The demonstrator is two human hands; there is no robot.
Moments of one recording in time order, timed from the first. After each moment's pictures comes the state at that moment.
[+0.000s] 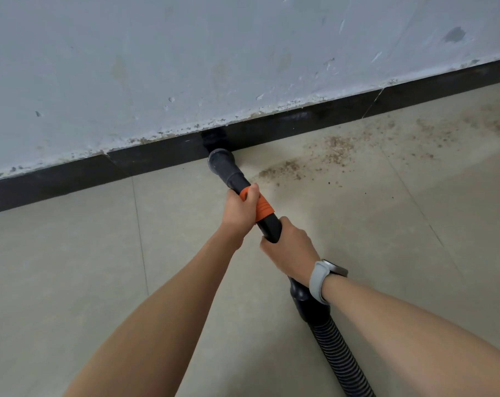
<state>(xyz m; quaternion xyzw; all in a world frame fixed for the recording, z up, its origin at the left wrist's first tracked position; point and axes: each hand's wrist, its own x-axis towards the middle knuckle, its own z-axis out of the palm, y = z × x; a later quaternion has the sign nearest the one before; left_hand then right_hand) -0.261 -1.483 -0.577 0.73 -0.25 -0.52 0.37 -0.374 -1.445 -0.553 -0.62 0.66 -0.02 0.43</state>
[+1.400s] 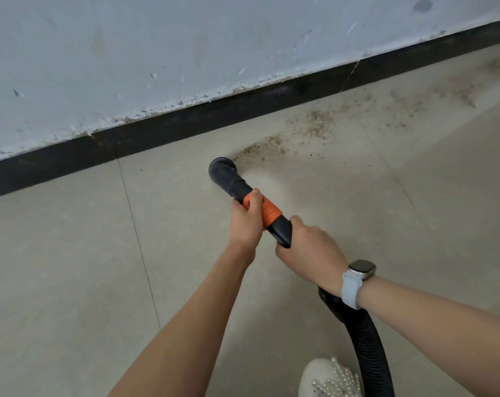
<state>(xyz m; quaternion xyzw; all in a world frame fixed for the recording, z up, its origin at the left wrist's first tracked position) -0.307 -1.414 -0.561 0.68 -0.16 -0.57 0.43 -0.419 -1.387 -0.518 -0.71 0.64 0.06 0.29</state>
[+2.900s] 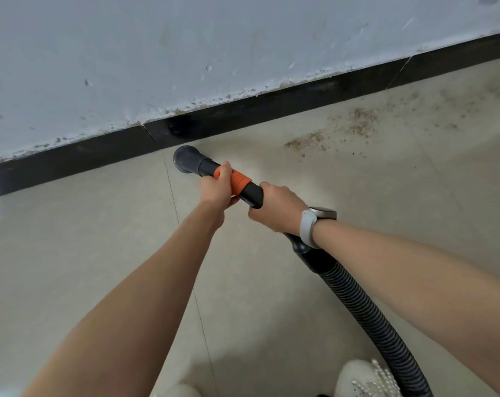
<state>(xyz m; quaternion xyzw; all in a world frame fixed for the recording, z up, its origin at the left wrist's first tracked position) -0.178 -1.436 -0.555 0.73 -0.12 -0.51 0.44 -0.303 -1.439 -0.528 -0.72 0.56 0.07 0.40</state>
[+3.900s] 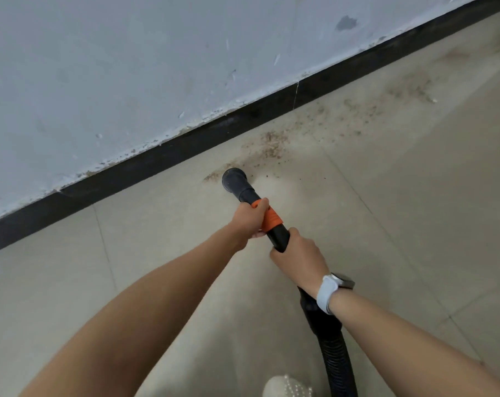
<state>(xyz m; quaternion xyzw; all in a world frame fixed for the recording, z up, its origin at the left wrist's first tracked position) -0.395 -1.481 -0.523 0.71 -0.27 -0.61 0.22 -0.505 -1.417 -0.521 -0.56 0.72 -0.02 0.41</state>
